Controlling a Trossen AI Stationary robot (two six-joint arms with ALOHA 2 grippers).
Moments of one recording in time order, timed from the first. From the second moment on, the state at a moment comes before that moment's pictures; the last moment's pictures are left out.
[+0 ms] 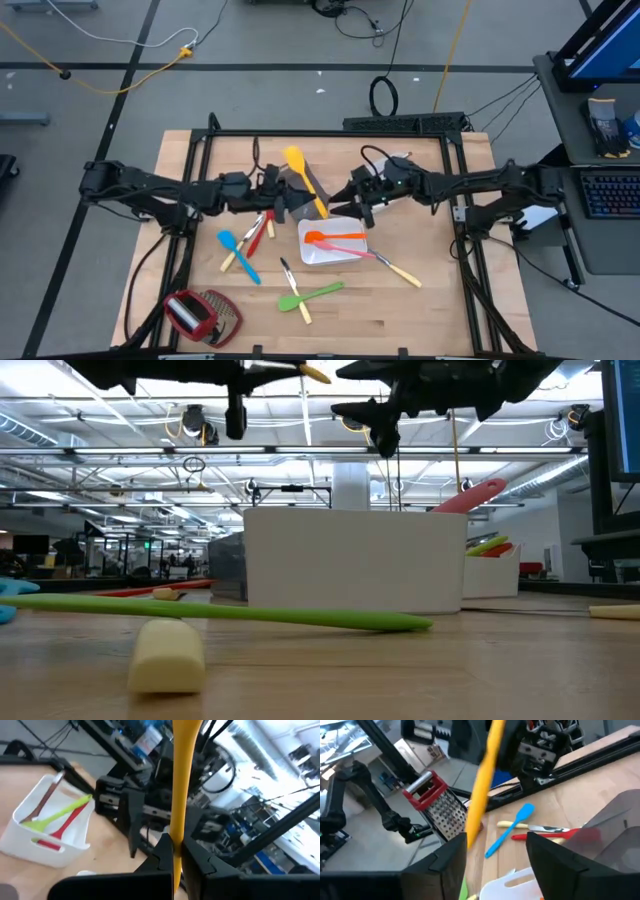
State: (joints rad) left arm -0.02 1.28 0.70 0.62 -0.09 -0.78; right arm -0.14 1.39 0.81 0.45 -0.40 0.49
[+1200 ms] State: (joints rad) left arm 0.02 1.44 0.71 0.72 0.00 -0.89; right arm -0.15 1.49 0.81 0.55 -0.42 0.57
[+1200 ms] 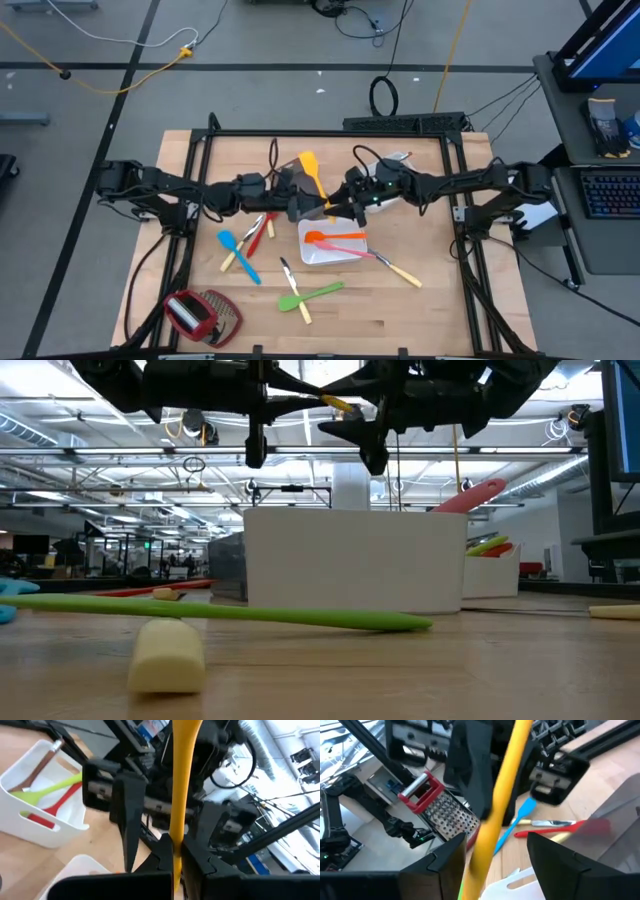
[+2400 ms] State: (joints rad) left arm 0.05 1.44 0.71 0.71 0.10 -0.88; right arm -0.18 1.47 0.81 0.43 -0.48 0.51
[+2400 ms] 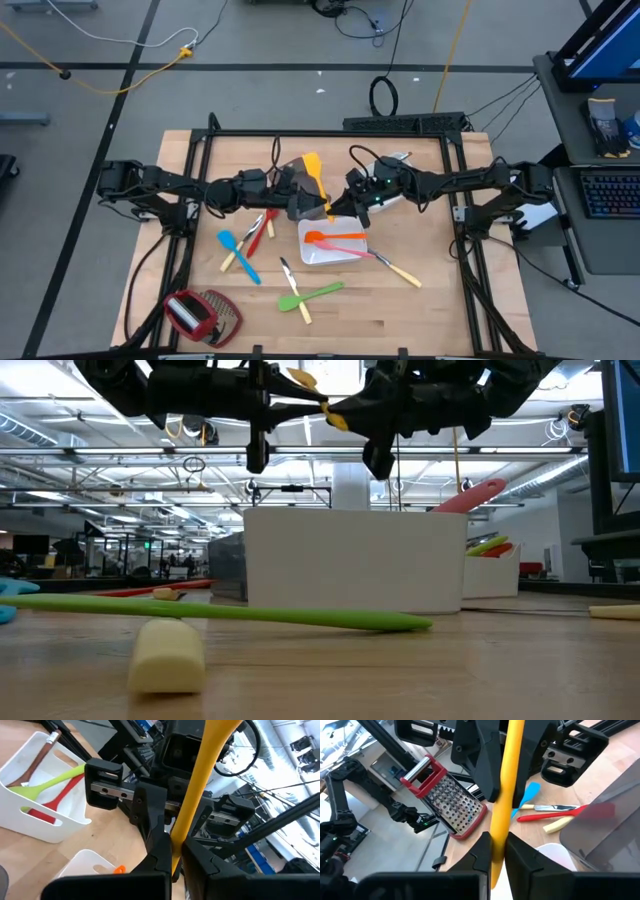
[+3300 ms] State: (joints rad) left arm 0.07 1.42 0.72 0.54 0.32 -0.91; right arm -0.14 1.15 0.80 -0.26 0.02 0.17
